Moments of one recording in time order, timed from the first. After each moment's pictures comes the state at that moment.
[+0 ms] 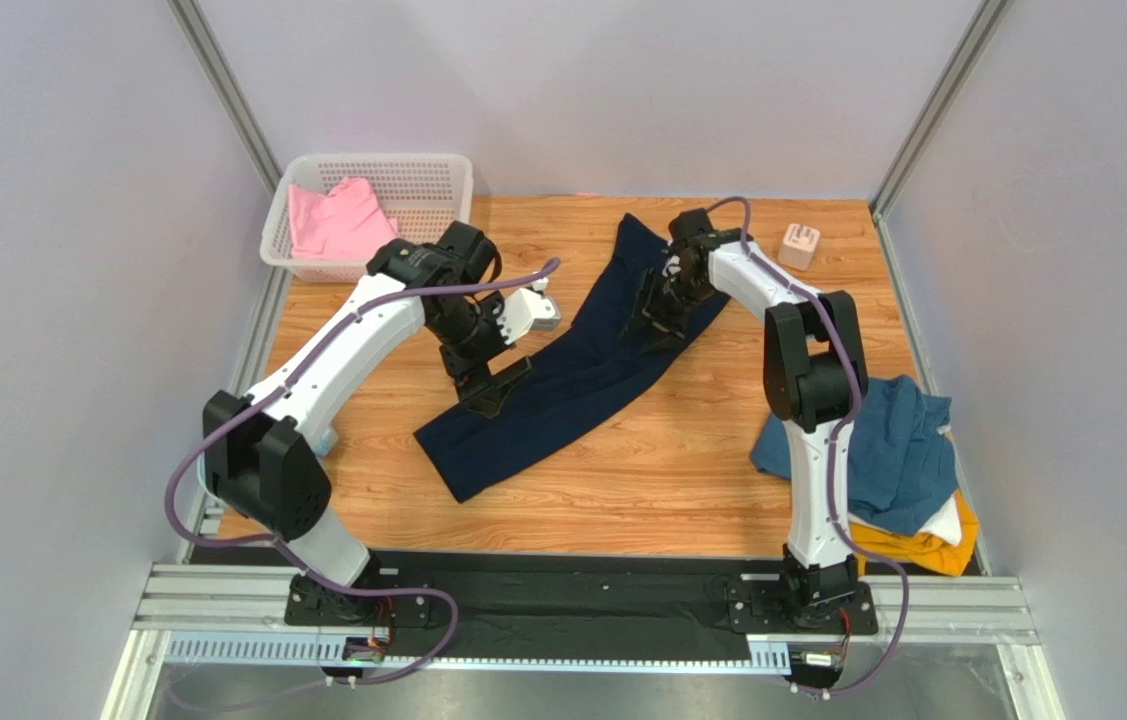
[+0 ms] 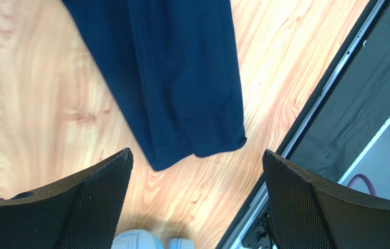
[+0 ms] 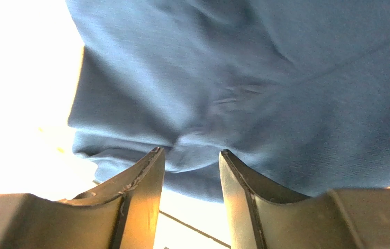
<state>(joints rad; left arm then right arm) -0.49 1.61 1.54 -1.26 0.36 0.65 0.27 2.22 1.76 -0.84 -0.45 0.60</state>
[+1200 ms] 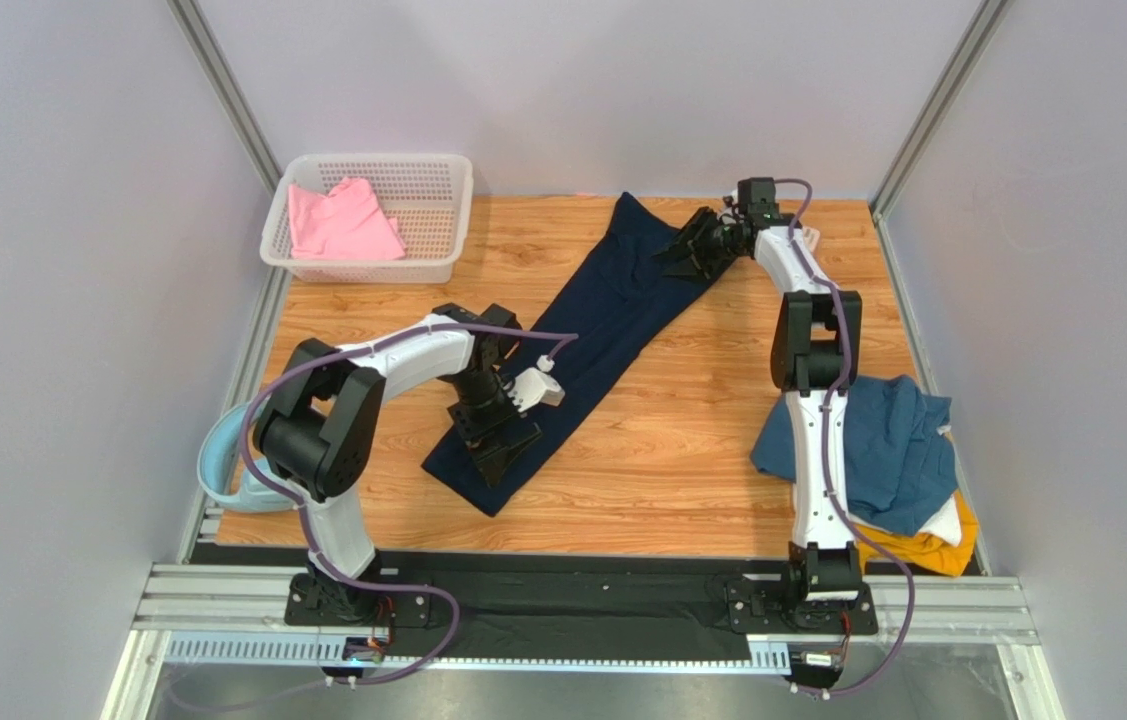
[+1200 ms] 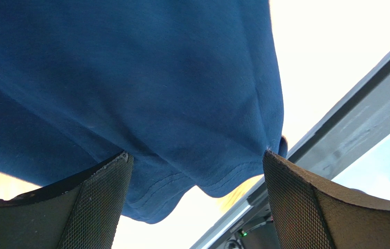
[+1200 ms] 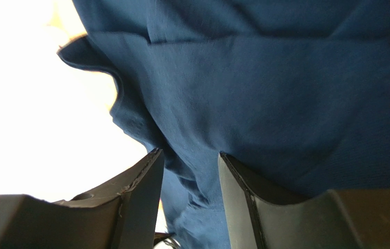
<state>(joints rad) -0.52 1.81 1.17 -1.03 0.33 0.54 0.03 2.66 2.33 -0.62 -0.69 0.80</state>
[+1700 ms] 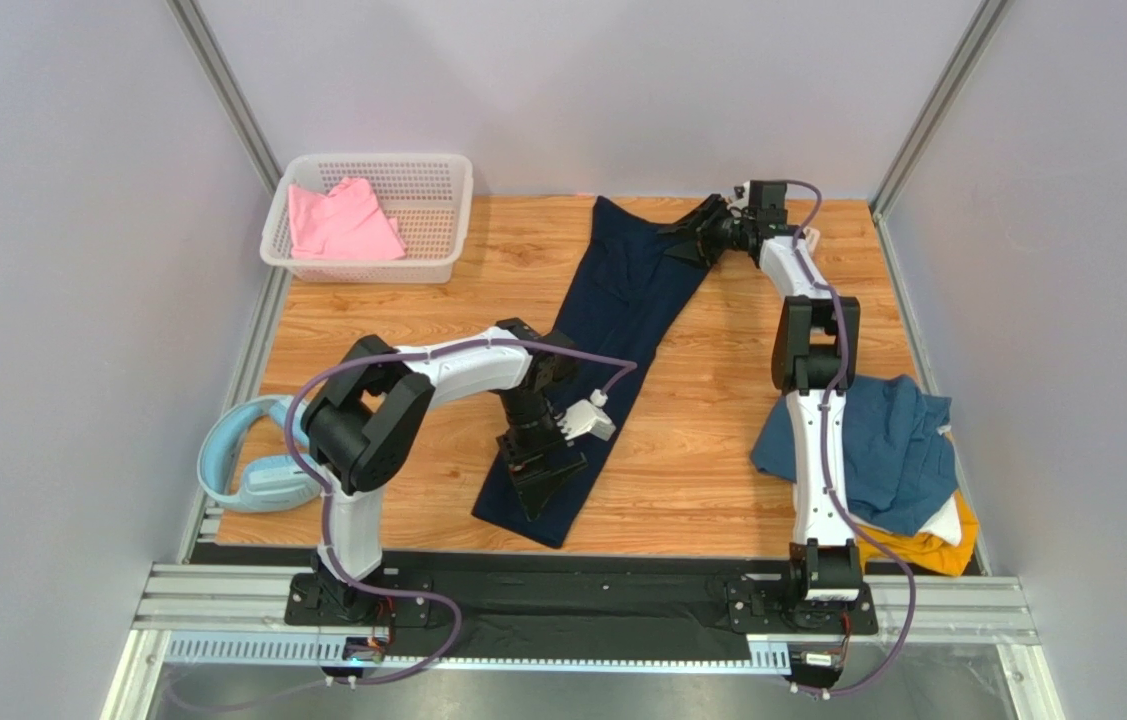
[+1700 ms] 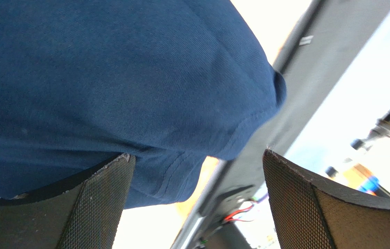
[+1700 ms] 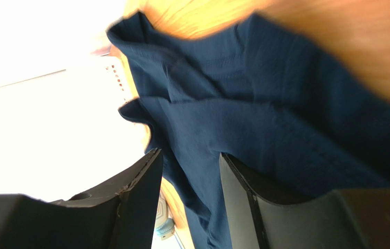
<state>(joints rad) -0.74 1.93 1.28 -1.11 0.50 0.49 -0.02 2.78 2.43 -0.34 -0.79 0.98</state>
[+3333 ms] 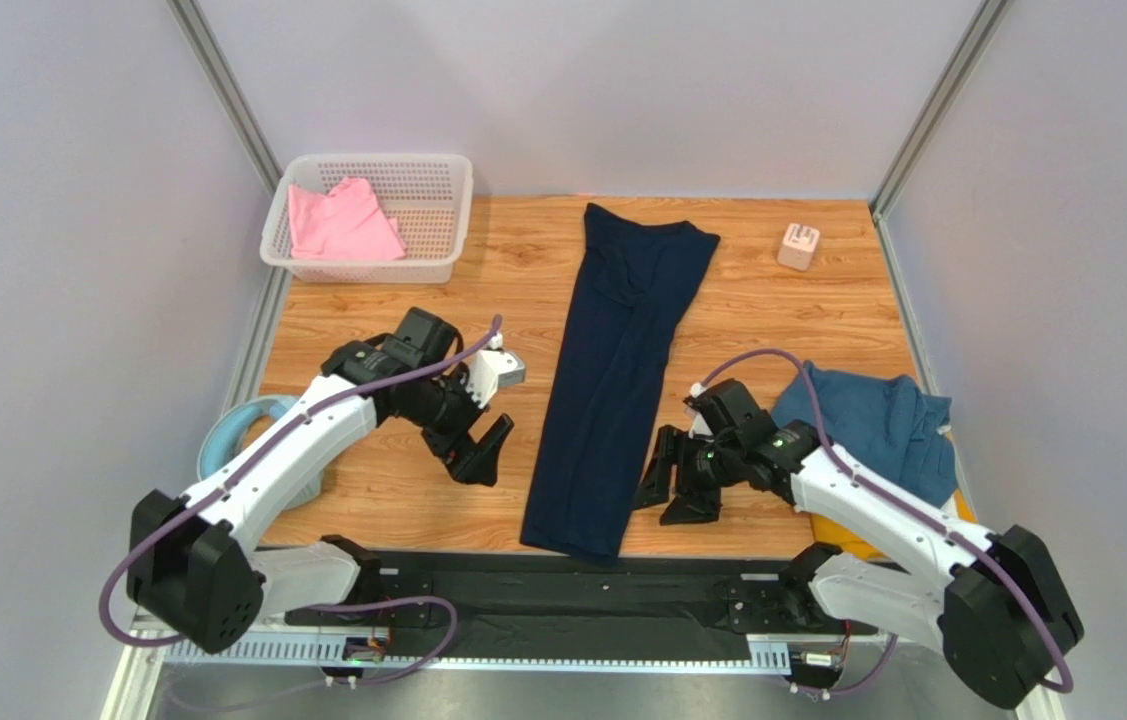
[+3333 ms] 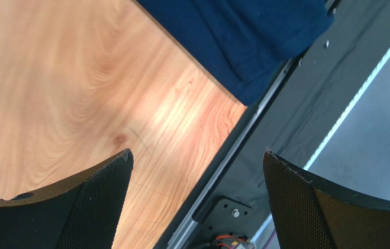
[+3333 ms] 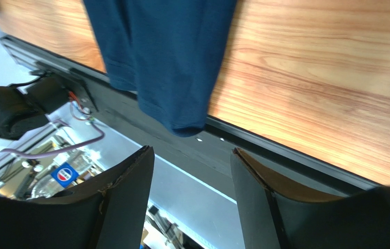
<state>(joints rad) -0.49 1.19 0.97 -0.97 0.50 0.32 0.62 1.07 0.57 -0.58 -0.46 0.90</state>
